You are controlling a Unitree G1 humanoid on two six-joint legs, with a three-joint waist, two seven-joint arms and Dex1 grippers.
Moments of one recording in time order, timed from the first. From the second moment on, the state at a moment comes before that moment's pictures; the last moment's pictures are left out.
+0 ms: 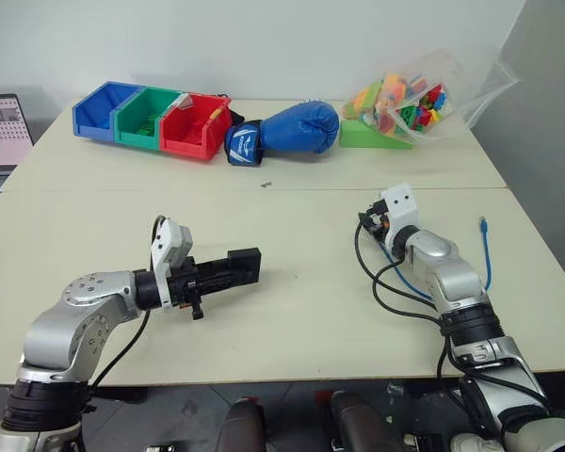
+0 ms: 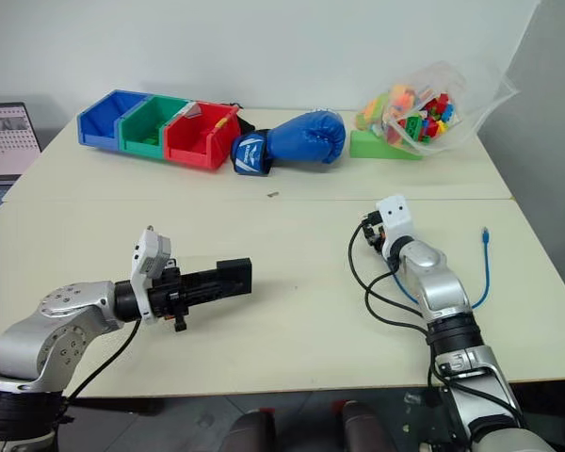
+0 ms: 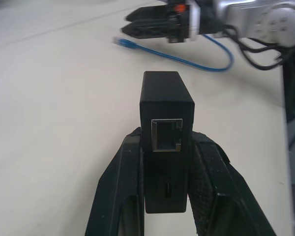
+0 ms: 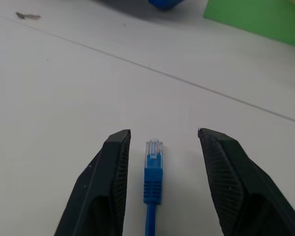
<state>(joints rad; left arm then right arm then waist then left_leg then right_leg) -0.20 0.71 0.14 -0.19 -0.60 0.56 -1.00 -0.62 -0.33 0.08 0.23 0.12 0.42 0.32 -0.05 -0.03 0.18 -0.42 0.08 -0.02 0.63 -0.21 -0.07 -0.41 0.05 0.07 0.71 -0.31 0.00</state>
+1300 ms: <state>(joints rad) -0.29 0.44 0.20 0.39 -0.20 -0.04 -0.43 -0.51 -0.38 0.28 -0.39 0.35 0.77 0.59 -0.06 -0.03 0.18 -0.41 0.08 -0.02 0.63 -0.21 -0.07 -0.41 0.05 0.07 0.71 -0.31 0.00</state>
